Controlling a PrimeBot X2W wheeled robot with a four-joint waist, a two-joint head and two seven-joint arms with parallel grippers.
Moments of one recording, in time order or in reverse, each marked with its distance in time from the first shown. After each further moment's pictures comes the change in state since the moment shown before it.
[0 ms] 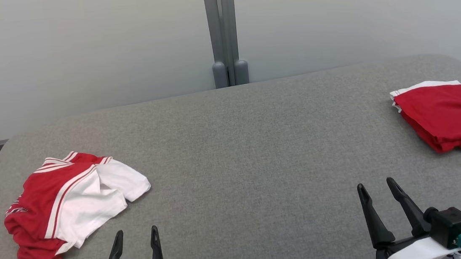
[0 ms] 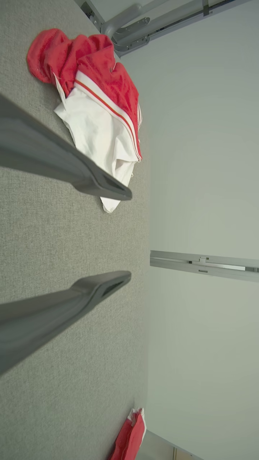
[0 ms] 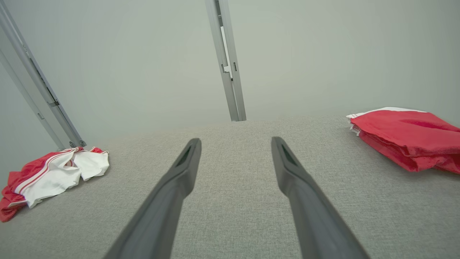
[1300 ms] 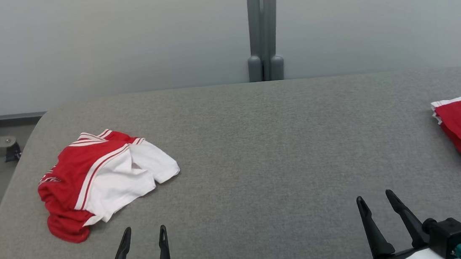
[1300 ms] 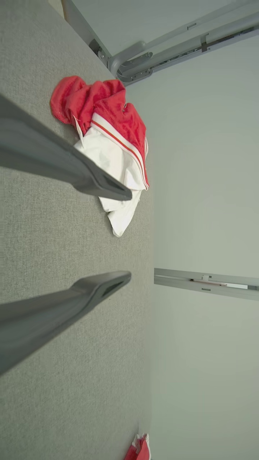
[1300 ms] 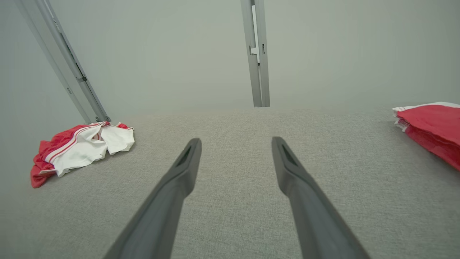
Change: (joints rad) left arm -0.002 0.000 -0.008 0.005 0.058 -0.019 0.000; right arm 0.048 -0.008 0.016 -0.004 -0.008 0.000 0.000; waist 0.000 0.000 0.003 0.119
